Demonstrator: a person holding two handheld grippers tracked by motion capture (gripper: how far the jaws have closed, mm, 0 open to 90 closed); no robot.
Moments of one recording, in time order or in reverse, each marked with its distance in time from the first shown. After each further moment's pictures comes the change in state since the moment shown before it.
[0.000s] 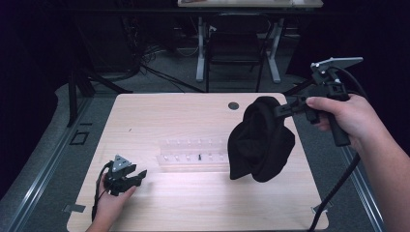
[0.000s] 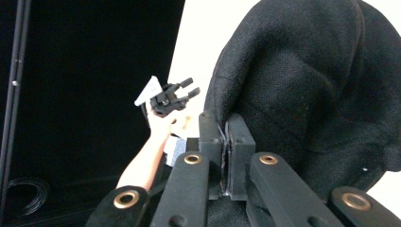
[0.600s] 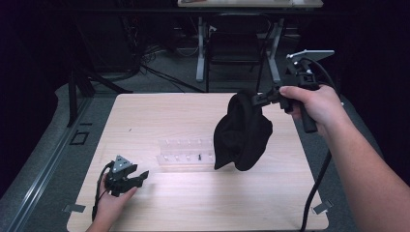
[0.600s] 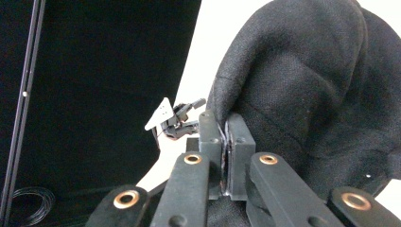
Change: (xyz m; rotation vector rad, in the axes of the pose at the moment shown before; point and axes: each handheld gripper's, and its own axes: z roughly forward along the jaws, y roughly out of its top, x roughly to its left) left arm -0.002 0.000 0.000 -0.010 -0.028 0.014; right arm 0.014 0.031 0.041 -0.025 0.029 -0.008
